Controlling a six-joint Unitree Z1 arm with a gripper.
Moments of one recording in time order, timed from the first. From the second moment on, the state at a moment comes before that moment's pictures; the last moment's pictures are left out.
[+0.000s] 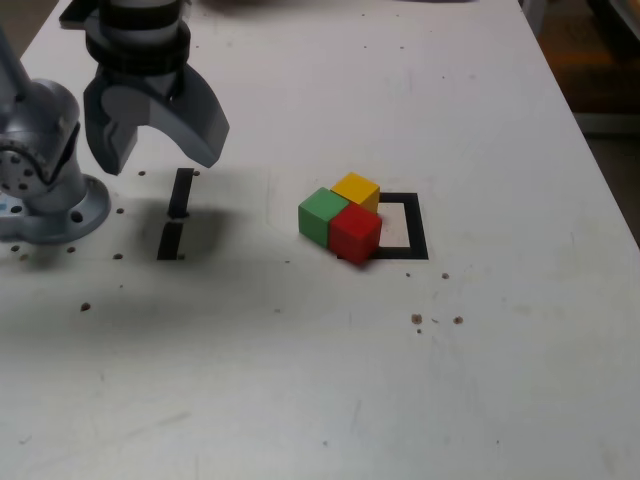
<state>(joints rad) -0.01 1.43 -0.84 1.21 0.02 0.10</state>
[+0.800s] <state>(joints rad) -0.11 1.47 -1.02 1.15 -0.03 -0.03</state>
